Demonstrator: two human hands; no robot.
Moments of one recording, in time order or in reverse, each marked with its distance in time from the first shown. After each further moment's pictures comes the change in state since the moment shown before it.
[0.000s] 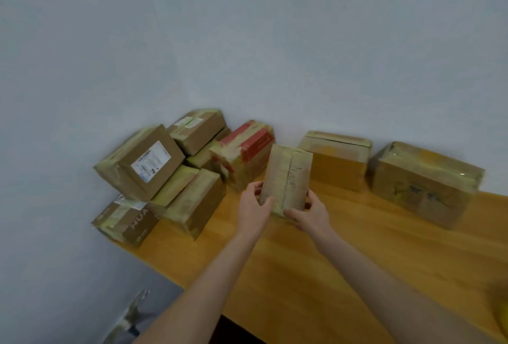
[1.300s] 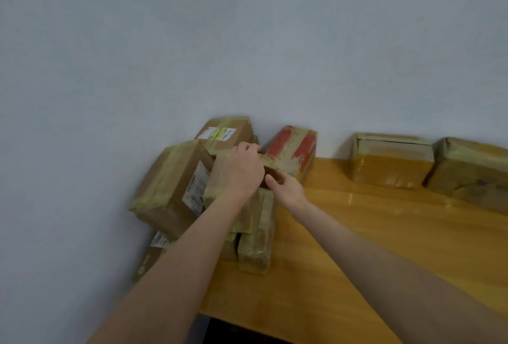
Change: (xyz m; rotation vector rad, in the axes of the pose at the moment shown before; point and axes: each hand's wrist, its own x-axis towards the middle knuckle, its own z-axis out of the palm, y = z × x) left_hand 0.227 -0.078 -0.251 0.681 0.040 0.511; right_hand 0.100 -0.128 0.317 -0.288 0.057 -0.022
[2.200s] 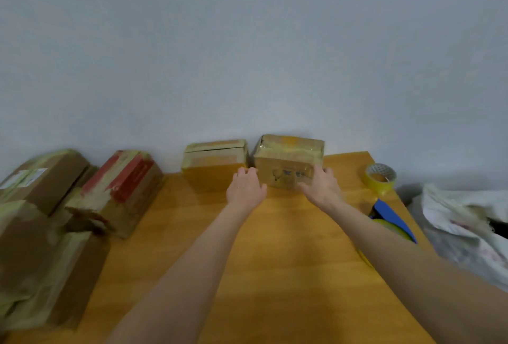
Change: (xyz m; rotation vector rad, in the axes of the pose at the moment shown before) left_hand -0.034 0.468 0.163 -0.166 -0.450 0.166; right_hand -0.074 0.282 -0.461 -0.284 0.384 0.343
